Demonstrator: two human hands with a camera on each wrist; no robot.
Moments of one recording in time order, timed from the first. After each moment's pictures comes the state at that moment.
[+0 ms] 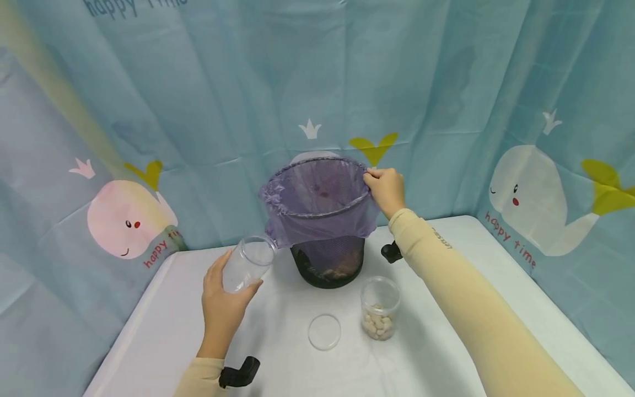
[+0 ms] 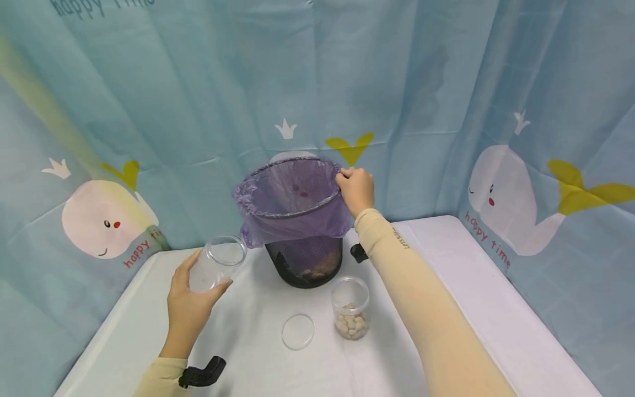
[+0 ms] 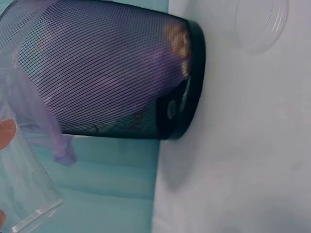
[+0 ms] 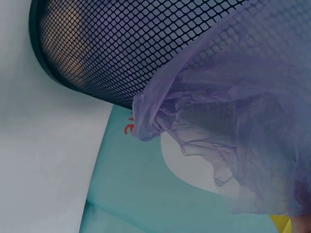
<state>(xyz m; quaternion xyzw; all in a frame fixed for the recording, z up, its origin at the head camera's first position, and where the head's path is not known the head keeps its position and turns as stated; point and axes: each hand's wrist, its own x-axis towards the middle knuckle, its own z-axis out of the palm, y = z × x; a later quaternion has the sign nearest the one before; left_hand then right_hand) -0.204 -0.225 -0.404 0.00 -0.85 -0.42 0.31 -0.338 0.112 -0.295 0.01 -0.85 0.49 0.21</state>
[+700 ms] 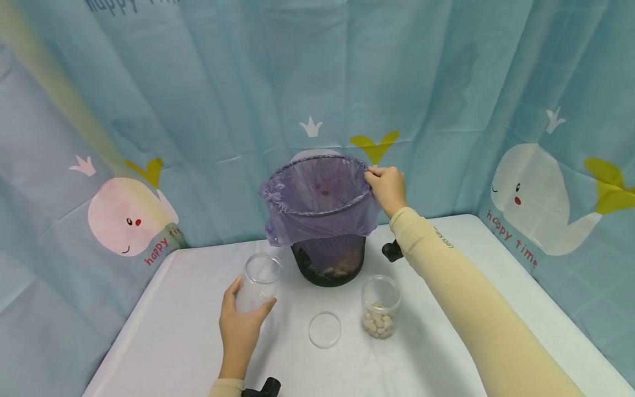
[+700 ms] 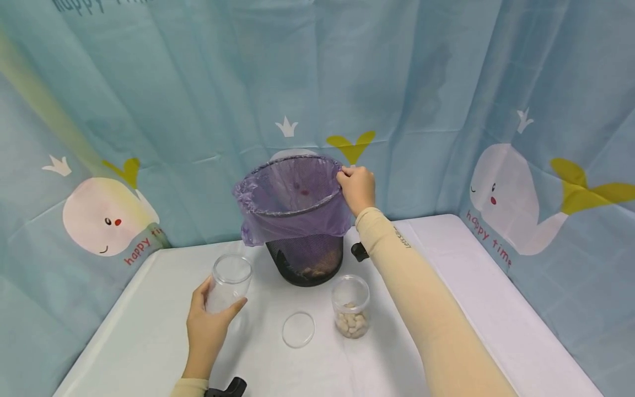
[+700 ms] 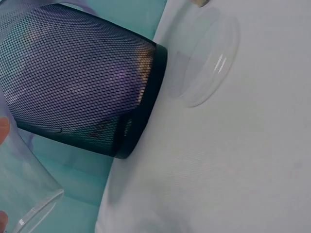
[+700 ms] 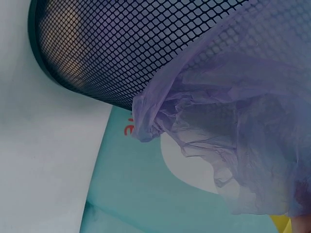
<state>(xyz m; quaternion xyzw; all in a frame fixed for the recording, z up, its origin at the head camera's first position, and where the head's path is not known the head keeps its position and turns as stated) -0.183 -0.202 -0.449 0.09 -0.83 -0.50 0.24 -0.338 0.112 -0.295 0.00 -0.85 0.49 0.21</state>
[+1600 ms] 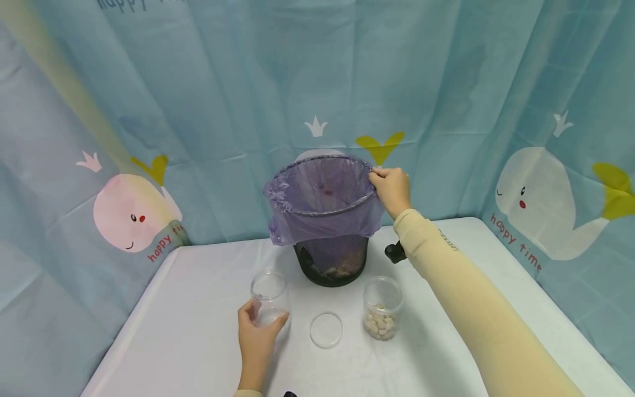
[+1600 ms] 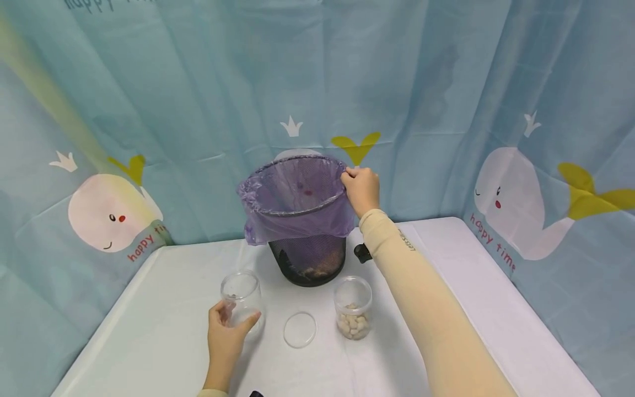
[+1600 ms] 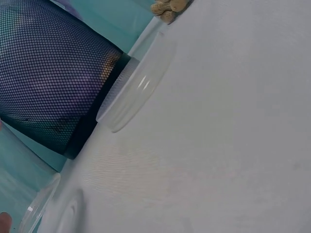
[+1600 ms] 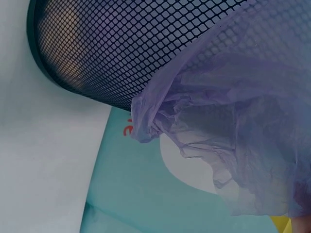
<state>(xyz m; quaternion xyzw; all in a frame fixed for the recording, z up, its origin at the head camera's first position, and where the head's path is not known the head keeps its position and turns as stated) -0.178 -0.189 -0.493 0.14 -0.77 -0.60 0.15 -0.340 0.113 -0.296 0.00 -0.85 0.49 0.21</state>
